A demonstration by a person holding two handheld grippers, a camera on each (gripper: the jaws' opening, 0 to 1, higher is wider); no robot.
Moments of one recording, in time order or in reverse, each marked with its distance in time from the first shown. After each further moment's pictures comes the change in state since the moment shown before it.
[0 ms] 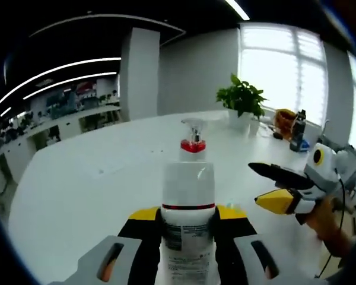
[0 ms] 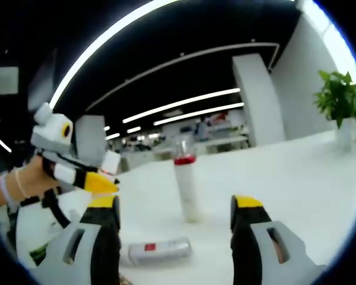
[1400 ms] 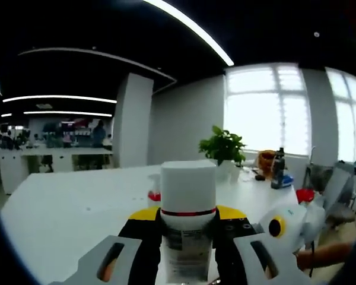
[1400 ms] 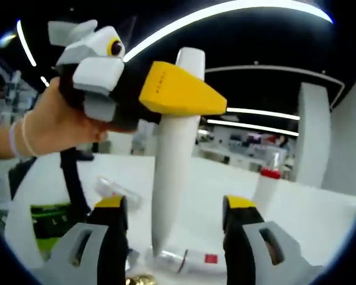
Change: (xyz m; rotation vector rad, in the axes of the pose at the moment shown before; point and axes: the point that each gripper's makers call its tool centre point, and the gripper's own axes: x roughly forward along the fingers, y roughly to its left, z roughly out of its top) left arm -0.028 -0.061 0.059 0.019 -0.359 -0.096; right arm 0.007 0.113 -0.028 -0.365 0.019 0.364
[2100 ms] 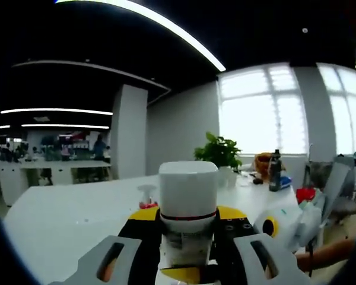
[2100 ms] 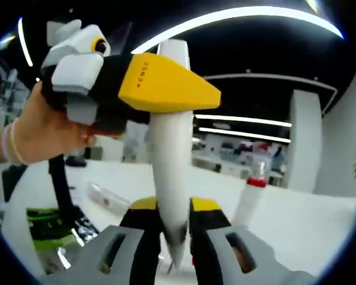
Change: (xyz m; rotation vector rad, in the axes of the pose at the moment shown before) left arm -0.003 -0.022 0.012 0.061 -0.068 -0.014; right arm -0.009 -0.020 0.012 -0.022 -0.055 -0.084
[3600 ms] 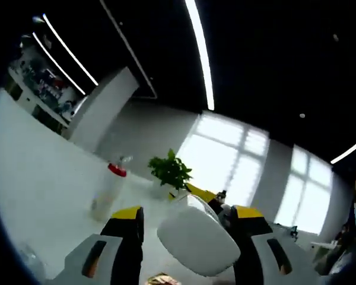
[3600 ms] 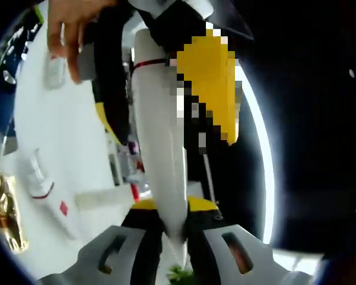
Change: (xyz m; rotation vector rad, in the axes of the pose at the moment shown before) left arm -0.031 -0.004 -0.051 -0.551 -0.128 -0.454; right arm -0.039 -0.038 0.051 -1.295 0.137 -0.669
